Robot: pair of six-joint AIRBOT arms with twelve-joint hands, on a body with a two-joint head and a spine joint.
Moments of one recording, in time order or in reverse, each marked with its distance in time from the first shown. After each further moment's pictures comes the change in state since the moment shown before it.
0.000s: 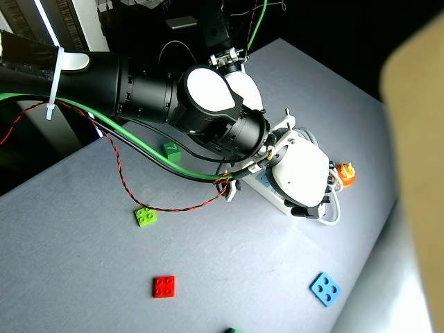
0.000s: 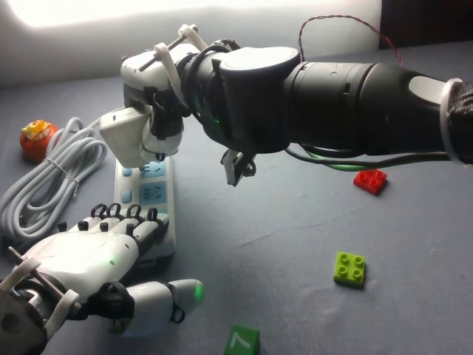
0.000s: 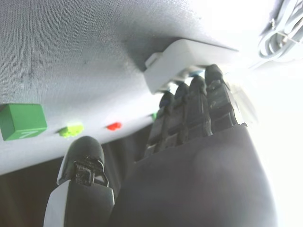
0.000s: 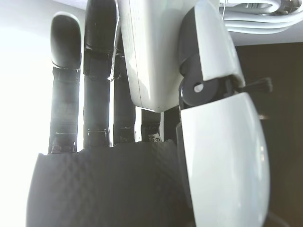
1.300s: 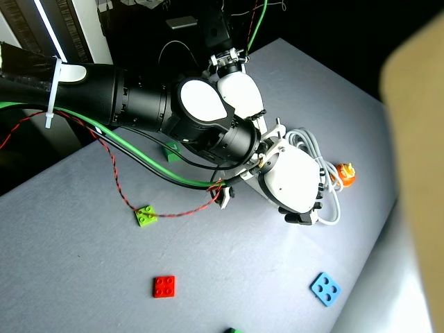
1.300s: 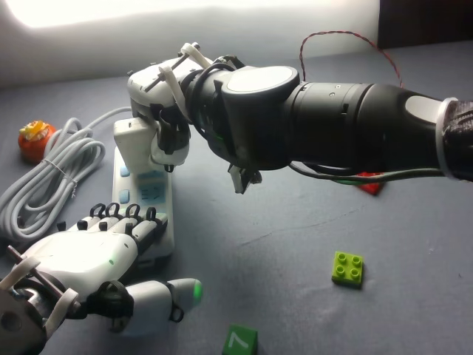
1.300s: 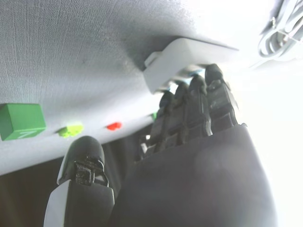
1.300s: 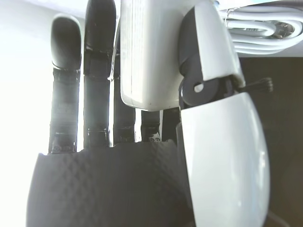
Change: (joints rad) left arm -0.002 0.000 0.003 -0.001 0.006 0.000; right arm -0.040 -0.021 -0.001 -0.041 -0.011 -0.012
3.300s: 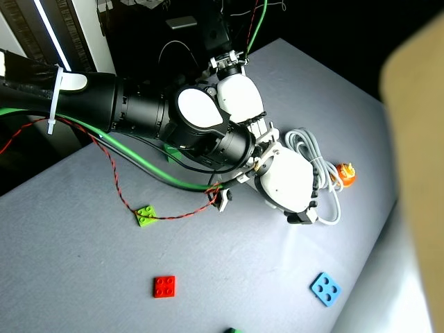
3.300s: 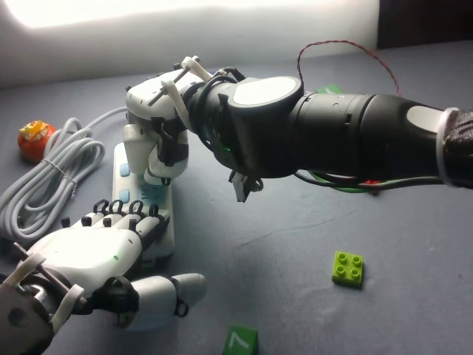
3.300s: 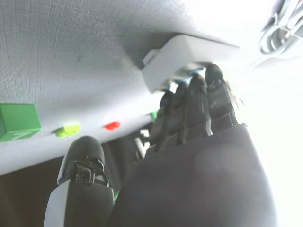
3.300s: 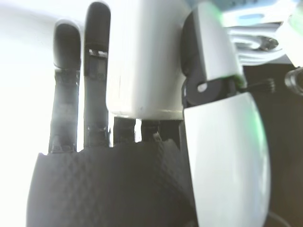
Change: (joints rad) left arm -0.009 -0.017 0.009 -0.002 -0.012 0.003; right arm -0.025 0.010 0.011 -0.047 0.082 0.039
